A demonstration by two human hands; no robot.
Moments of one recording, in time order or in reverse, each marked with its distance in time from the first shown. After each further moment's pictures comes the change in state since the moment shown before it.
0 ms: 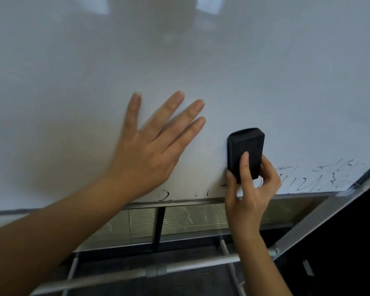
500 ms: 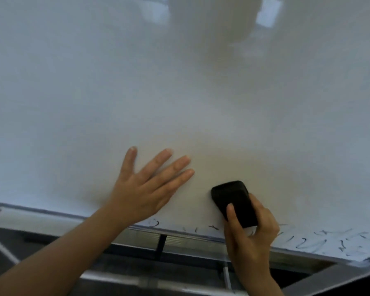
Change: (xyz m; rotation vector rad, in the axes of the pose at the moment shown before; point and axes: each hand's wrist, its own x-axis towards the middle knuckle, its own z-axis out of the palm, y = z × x) left_hand -0.009 0.007 -0.005 0.163 -0.105 -0.012; right_hand 0.031 0.037 -0.026 0.014 -0.323 -0.191
